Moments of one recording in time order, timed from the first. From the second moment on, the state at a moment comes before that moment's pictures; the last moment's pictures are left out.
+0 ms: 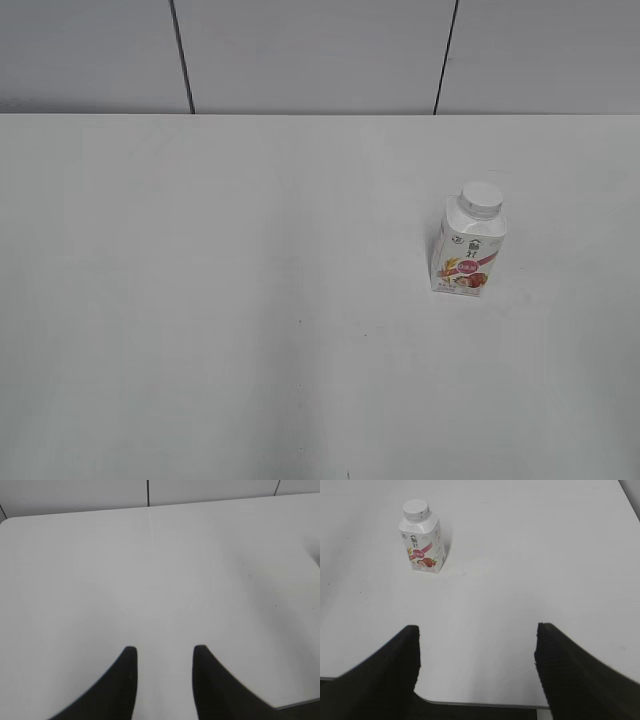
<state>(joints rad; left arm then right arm) 0.01 -0.01 -0.52 -0.09 1.06 0.11 0.08 -0.01 -0.51 0.09 1.10 -0.07</state>
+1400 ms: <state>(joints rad) 0.01 -0.01 -0.52 -0.09 1.06 0.11 0.08 -0.01 -0.51 0.09 1.10 -0.07</state>
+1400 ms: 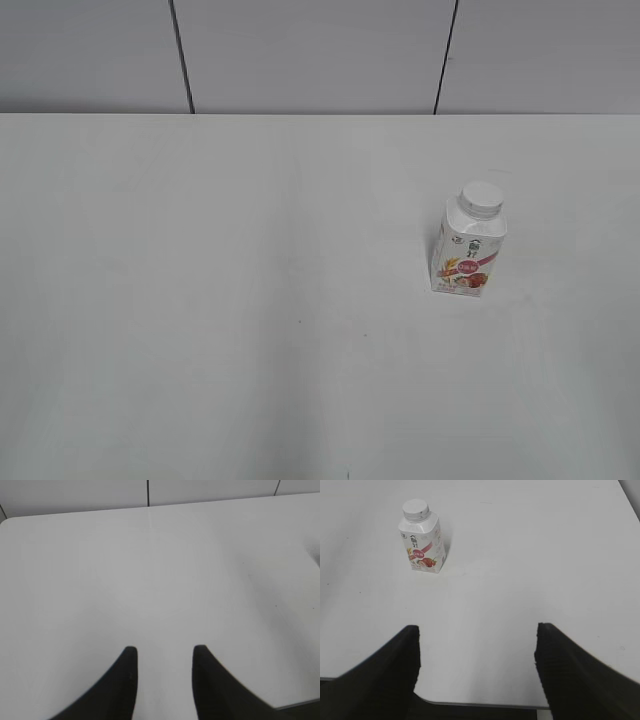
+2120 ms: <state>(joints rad) 0.01 0.10 -0.53 -0.09 1.05 0.14 0.08 -0.01 -0.51 0.08 1.10 -0.07</state>
